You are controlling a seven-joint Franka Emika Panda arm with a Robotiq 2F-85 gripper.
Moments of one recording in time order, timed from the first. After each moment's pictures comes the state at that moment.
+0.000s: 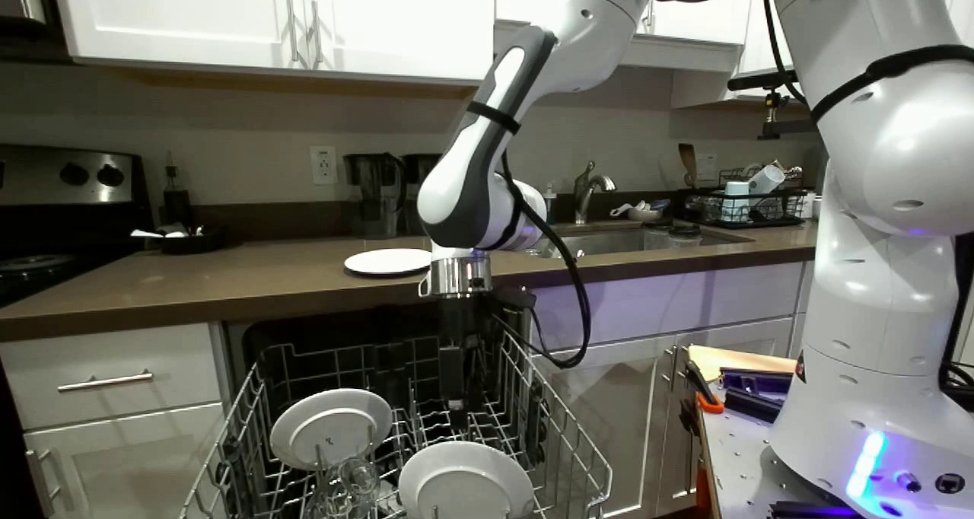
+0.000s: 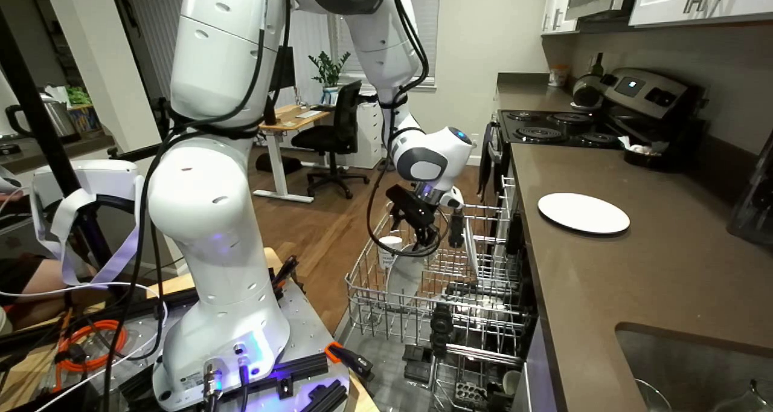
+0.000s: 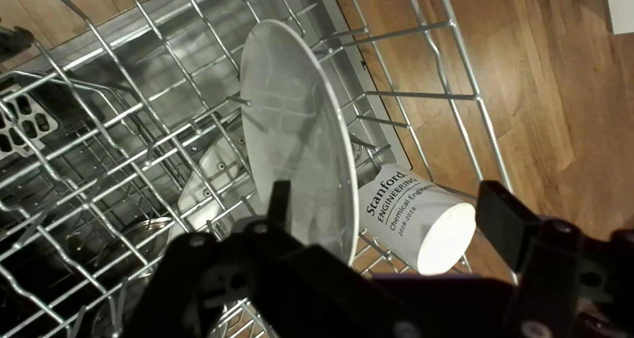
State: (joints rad) arm -0.21 0.38 0.28 -2.39 0.42 2.53 -0.50
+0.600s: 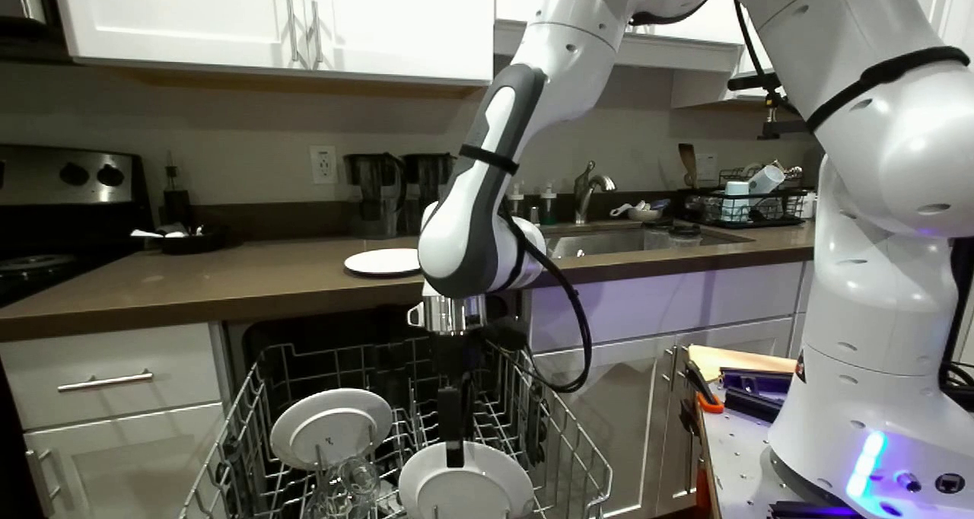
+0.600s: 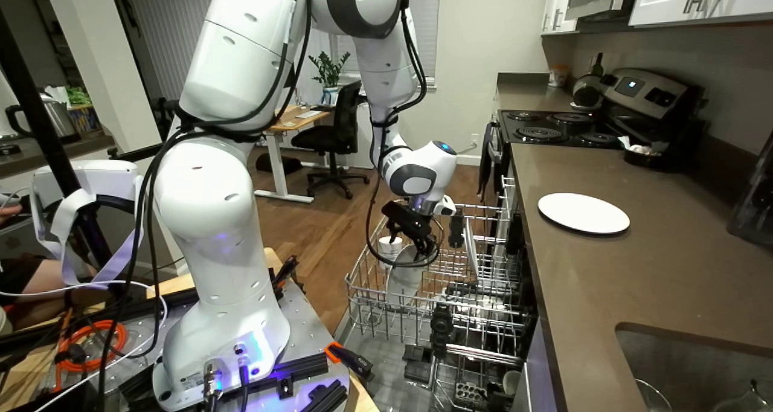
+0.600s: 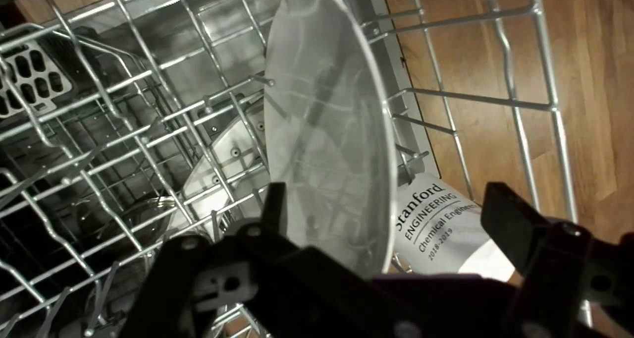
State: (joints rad) arm -0.11 0.50 0.24 -2.37 0.34 2.71 -0.50
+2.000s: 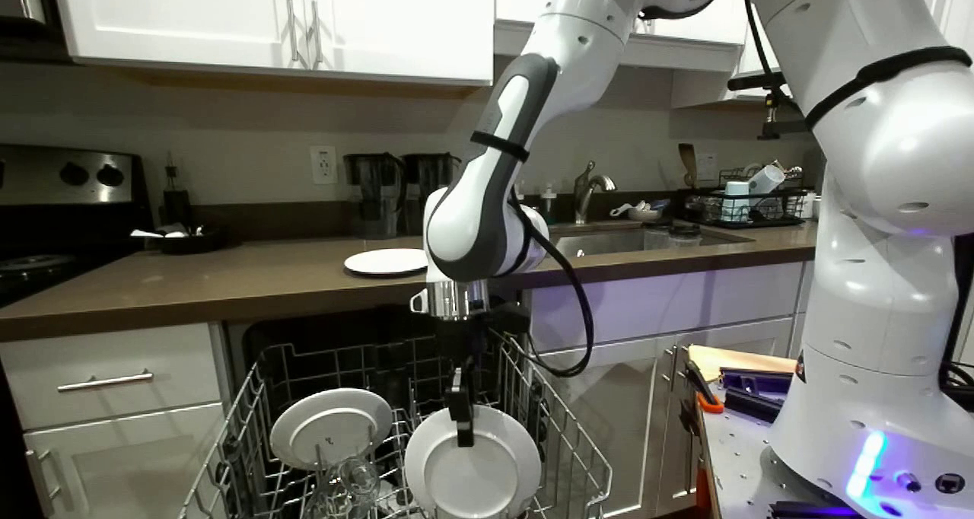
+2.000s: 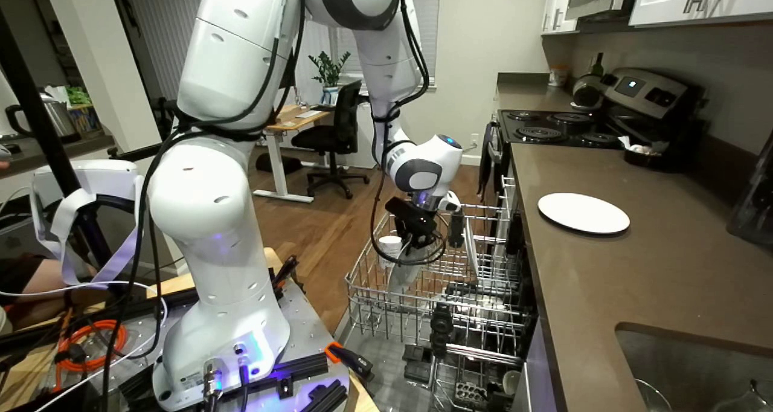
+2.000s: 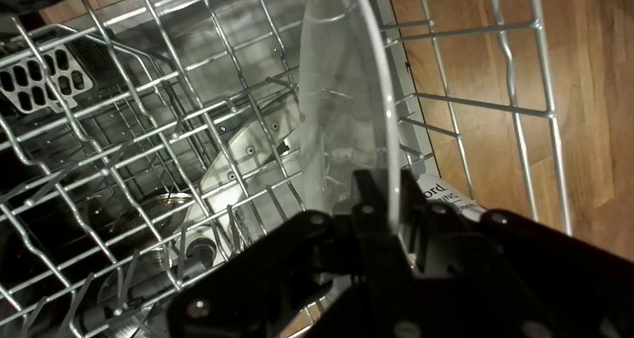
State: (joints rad) arm -0.20 0.45 0.29 -2.39 0.26 2.66 -0.47
